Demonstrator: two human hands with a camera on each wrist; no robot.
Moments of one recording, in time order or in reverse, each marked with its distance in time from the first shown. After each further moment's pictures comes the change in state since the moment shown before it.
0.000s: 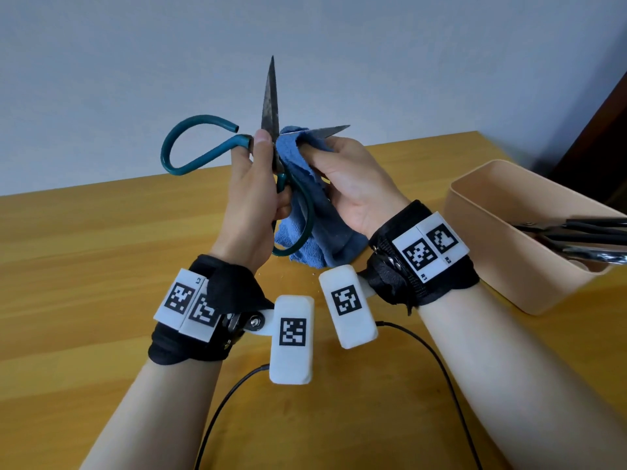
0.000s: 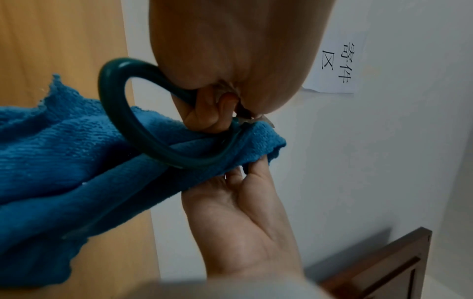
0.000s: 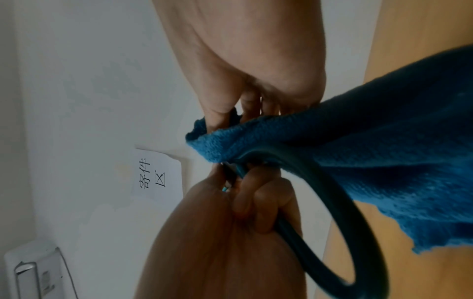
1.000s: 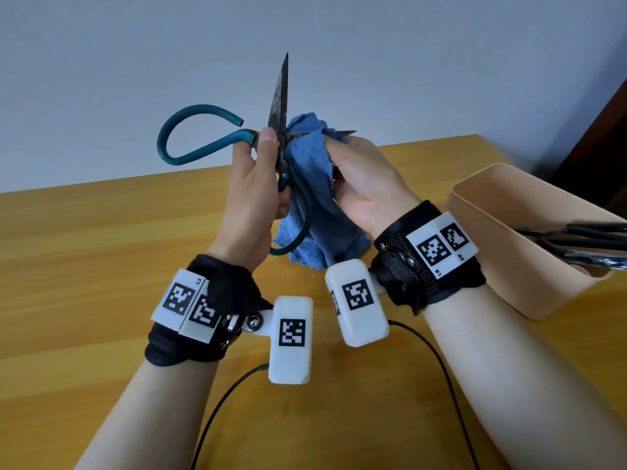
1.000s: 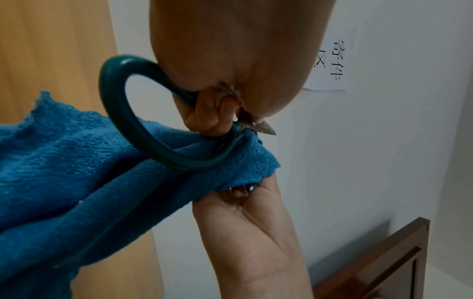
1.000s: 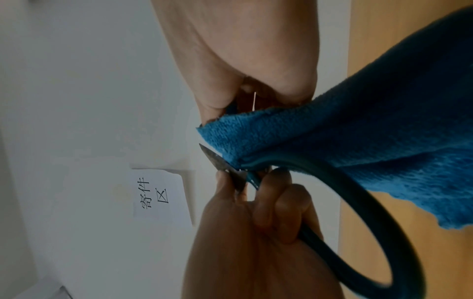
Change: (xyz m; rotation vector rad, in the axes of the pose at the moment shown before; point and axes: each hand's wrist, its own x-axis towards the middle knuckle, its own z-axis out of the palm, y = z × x) left_hand 0.000 0.000 -0.002 0.076 -0.017 0.071; right_hand 0.004 -0.004 -0.006 0.137 0.024 0.031
